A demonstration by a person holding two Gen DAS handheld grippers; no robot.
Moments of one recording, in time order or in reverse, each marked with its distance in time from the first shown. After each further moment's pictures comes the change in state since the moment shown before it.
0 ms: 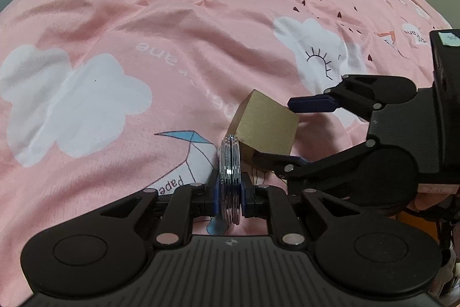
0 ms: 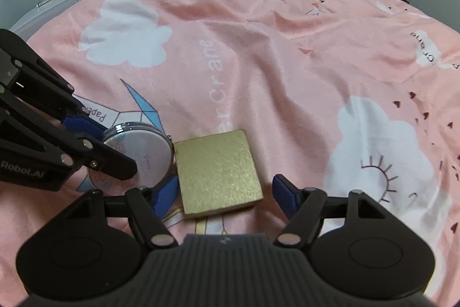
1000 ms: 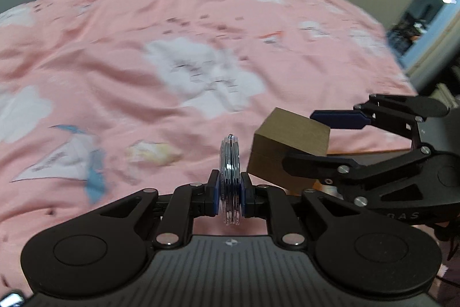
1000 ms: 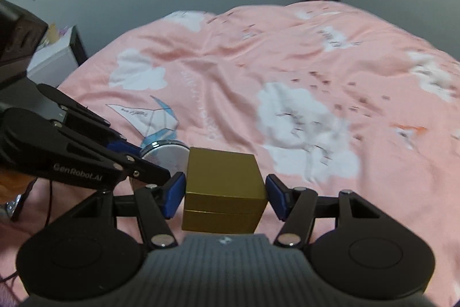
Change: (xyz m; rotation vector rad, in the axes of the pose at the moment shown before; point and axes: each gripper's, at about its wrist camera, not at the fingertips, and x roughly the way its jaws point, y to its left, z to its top) left arm -0.093 -0.119 -0.057 0.165 -0.116 -0.252; right arm -0.228 0.031 -0.087 0.238 -0.128 -0.183
